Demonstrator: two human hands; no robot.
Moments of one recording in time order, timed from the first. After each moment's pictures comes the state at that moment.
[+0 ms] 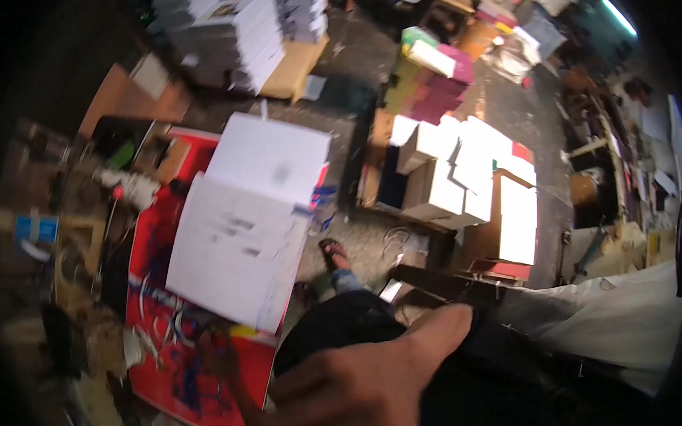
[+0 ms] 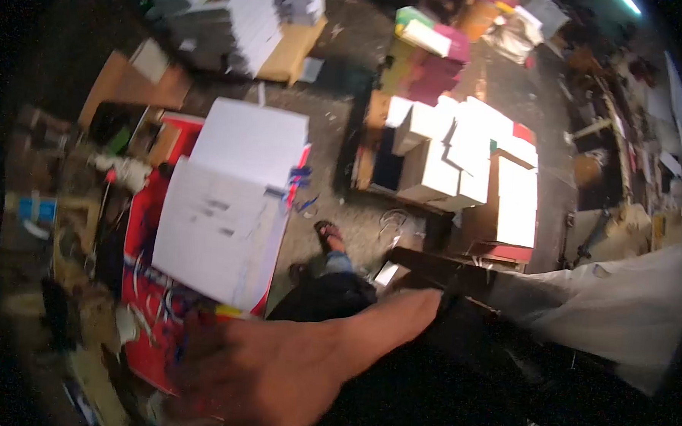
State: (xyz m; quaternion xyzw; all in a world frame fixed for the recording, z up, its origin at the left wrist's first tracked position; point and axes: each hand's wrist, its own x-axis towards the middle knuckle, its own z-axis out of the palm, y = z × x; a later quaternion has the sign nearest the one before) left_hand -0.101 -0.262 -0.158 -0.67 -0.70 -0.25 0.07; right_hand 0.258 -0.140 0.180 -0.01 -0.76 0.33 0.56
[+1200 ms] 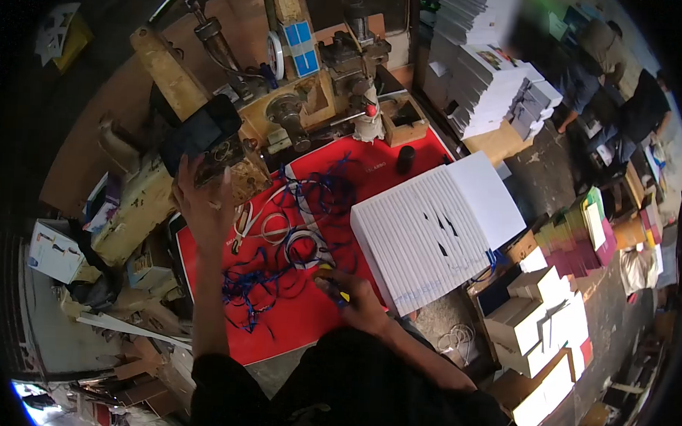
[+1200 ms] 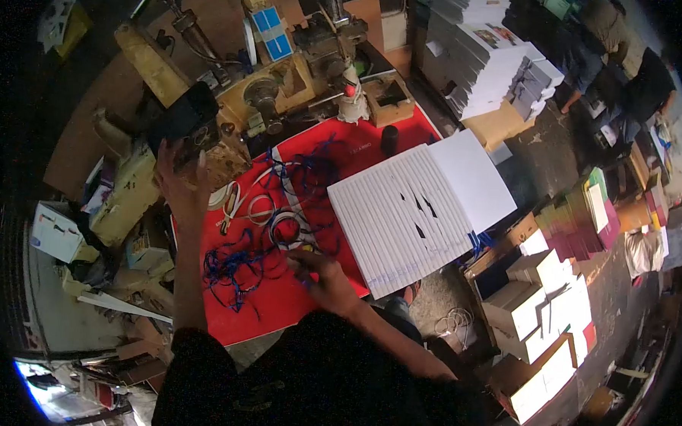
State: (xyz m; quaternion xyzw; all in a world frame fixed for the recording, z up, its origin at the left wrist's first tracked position) left_hand -0.221 -0.194 0.082 -0.49 -0.74 -0.33 0.33; right_hand 0.075 -0.171 -0.017 -0.17 -0.70 0.60 0.34
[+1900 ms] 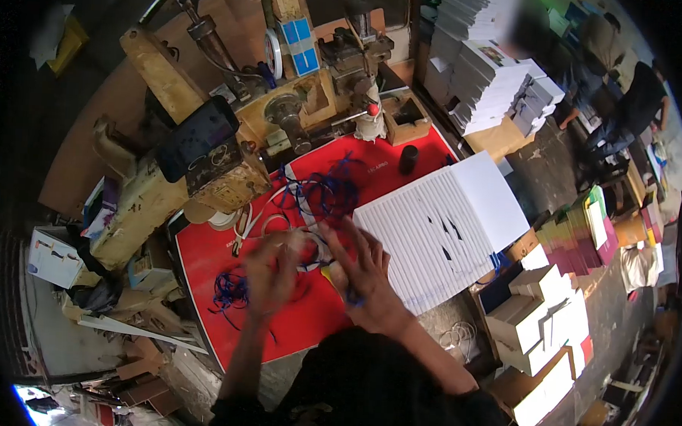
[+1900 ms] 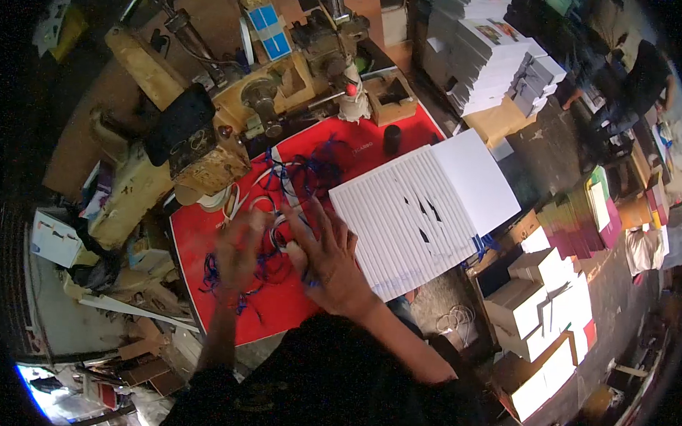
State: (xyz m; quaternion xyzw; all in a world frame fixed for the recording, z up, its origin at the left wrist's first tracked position) left_hand -0.113 -0.227 0.051 -0.56 -0.69 -0.46 -0.01; right_hand 0.079 -0.137 0.061 -0.25 -0.87 0.35 0.24
